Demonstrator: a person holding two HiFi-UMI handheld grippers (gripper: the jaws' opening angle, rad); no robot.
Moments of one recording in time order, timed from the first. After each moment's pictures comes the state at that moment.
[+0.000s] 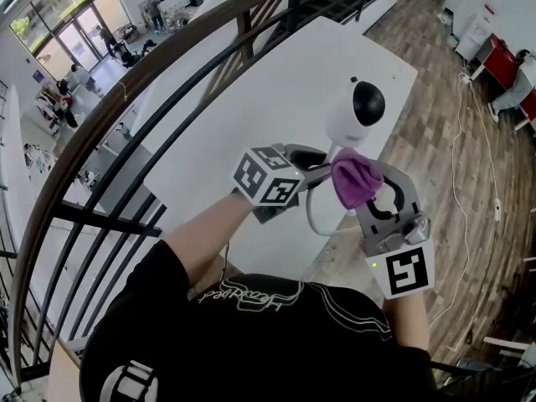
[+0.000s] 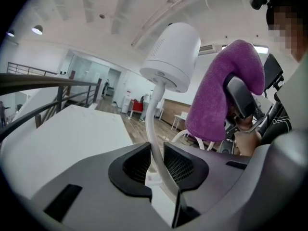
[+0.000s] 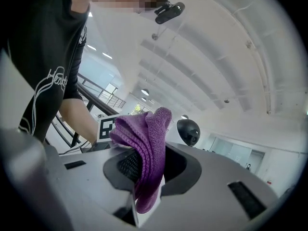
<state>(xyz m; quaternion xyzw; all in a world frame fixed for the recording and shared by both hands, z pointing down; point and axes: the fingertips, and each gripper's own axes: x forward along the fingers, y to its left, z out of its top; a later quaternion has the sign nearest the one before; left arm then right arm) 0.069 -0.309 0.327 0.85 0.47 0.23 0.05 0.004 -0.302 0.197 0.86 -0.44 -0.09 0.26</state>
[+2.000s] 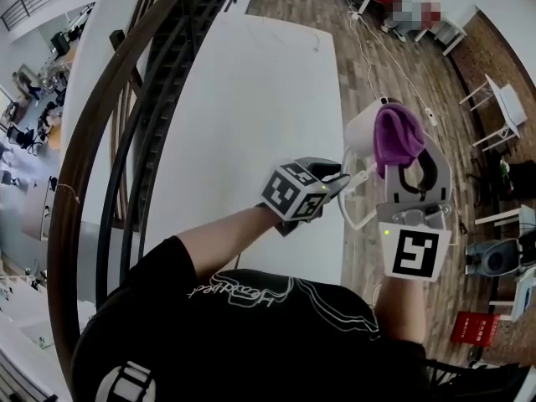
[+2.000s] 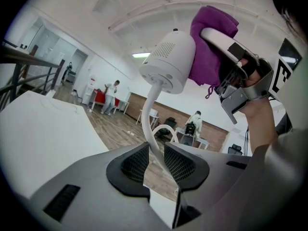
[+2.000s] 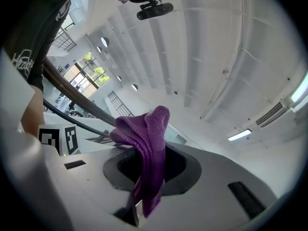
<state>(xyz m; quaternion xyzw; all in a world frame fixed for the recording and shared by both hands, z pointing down) 0.062 -0.337 0.338 0.70 0.67 0.23 0.07 0.064 -0.377 0.122 0.92 -0.02 -0.05 0.38</state>
